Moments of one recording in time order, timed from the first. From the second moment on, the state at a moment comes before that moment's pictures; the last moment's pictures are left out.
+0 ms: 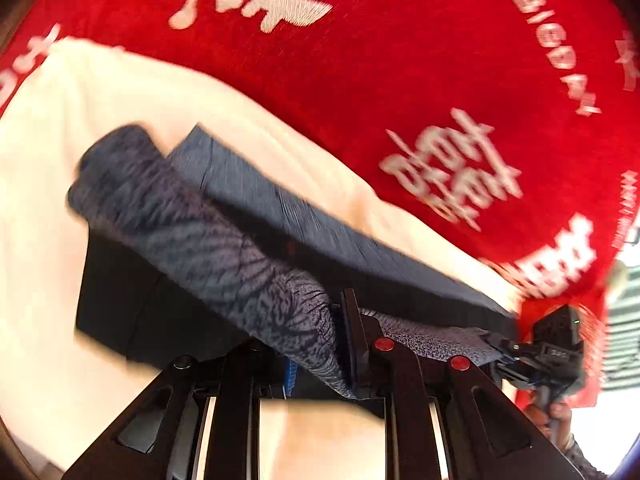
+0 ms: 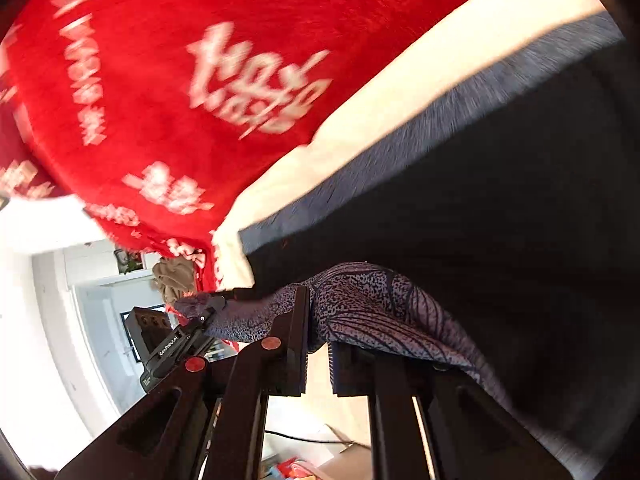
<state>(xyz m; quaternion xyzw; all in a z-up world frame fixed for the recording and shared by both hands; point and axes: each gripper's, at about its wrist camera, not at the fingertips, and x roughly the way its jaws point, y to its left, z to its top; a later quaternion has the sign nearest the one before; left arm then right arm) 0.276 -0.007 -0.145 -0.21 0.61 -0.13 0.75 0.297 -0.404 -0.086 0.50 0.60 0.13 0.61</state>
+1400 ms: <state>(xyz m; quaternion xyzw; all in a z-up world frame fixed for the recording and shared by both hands) 0.211 -0.103 -0.157 0.03 0.67 -0.07 0.74 0.240 -0.419 -0.056 0.36 0.63 0.06 0.69</state>
